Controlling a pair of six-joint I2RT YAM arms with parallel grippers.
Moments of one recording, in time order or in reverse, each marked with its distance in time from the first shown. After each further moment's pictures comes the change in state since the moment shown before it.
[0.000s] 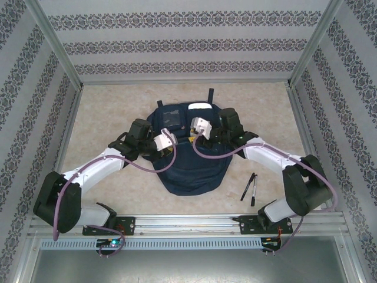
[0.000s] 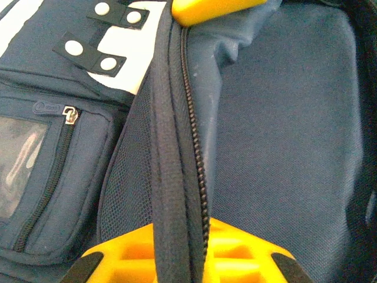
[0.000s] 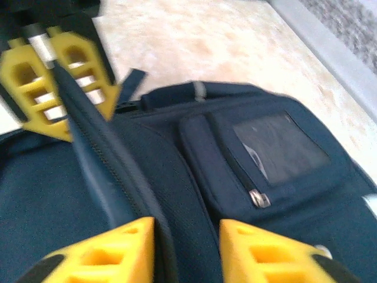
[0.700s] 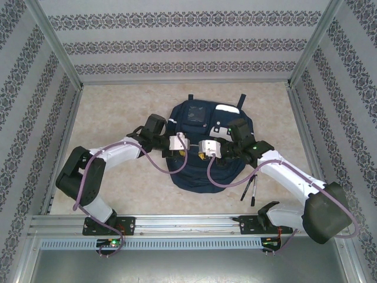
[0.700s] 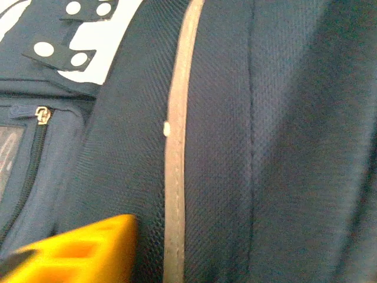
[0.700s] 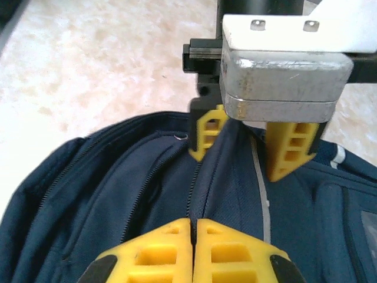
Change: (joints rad) left arm -0.045 0.296 0.154 0.118 0.157 0.349; right arm 0.019 -0.256 -0.092 -0.368 -0.108 -0.417
